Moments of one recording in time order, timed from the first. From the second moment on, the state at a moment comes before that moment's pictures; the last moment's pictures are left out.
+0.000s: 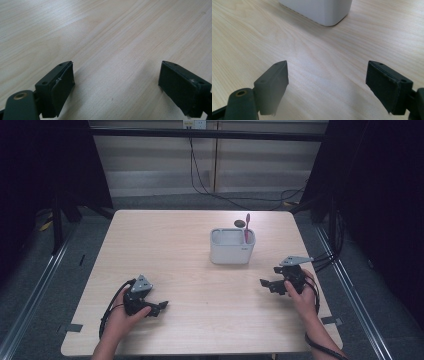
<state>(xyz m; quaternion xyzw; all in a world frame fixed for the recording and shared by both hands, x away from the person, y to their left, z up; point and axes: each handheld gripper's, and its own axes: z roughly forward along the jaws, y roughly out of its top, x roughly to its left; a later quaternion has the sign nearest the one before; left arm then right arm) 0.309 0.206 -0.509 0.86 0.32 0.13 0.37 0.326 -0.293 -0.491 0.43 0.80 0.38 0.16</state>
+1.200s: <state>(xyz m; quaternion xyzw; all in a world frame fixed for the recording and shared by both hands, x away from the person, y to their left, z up) 0.309 0.206 -0.509 0.86 0.32 0.13 0.37 0.327 -0.289 -0.508 0.43 0.82 0.35 0.15</state>
